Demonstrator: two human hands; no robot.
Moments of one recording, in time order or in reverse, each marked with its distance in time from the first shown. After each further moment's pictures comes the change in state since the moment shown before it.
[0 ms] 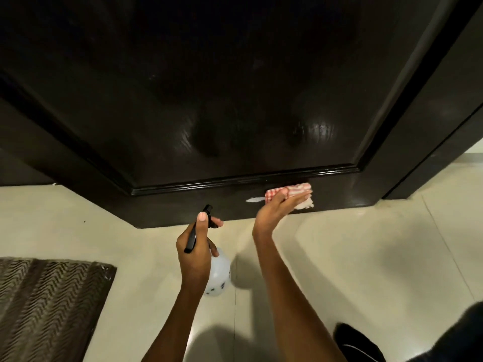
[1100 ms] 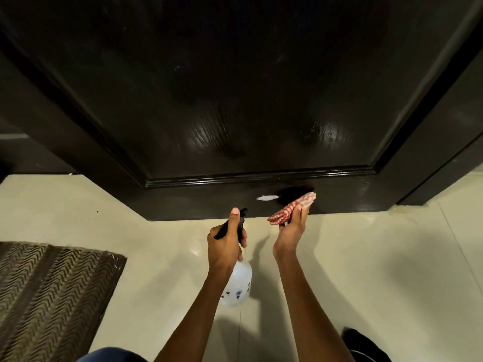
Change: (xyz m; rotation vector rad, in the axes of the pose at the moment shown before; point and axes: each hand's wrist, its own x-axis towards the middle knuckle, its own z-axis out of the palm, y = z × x) left_hand 0.002 -0.009 0.027 0.102 -0.088 -0.359; right_hand 0.007 0.029 -0.040 0.251 -0.121 0.221
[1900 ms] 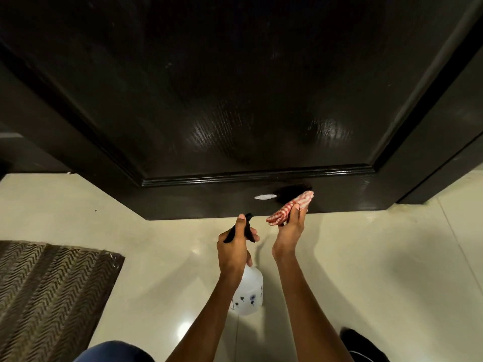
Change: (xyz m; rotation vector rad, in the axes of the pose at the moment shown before) left_hand 0.001 -0.024 0.028 -0.057 0.001 -0.069; right_hand -0.002 -0.003 -0.004 -0.055 0.005 0.034
